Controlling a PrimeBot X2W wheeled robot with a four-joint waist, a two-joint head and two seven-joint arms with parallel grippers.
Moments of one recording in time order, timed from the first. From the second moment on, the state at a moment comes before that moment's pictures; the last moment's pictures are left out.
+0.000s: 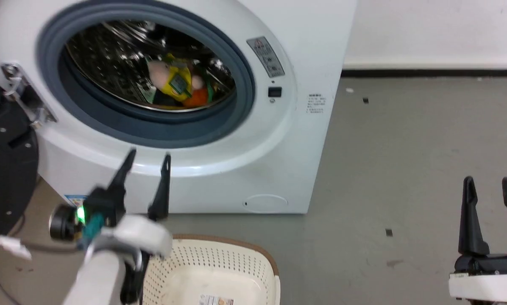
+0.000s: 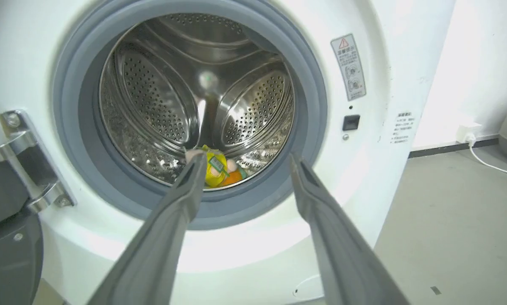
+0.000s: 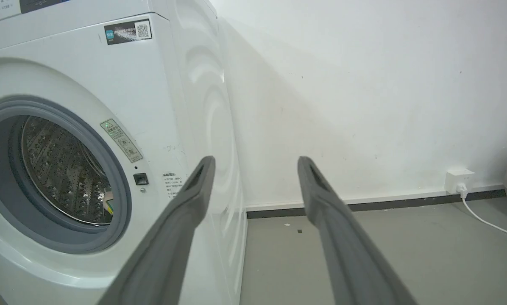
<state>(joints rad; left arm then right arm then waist) -0.34 0.27 -0.24 0.31 -0.28 0.01 -0.26 0.03 -0.05 -0.16 -0.14 0.20 0.13 -0.26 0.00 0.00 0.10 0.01</state>
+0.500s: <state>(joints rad) 0.01 0.19 -0.18 0.10 -0.23 0.09 -0.26 0.10 -0.05 -0.14 -0.10 0.20 0.13 -0.26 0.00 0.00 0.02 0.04</state>
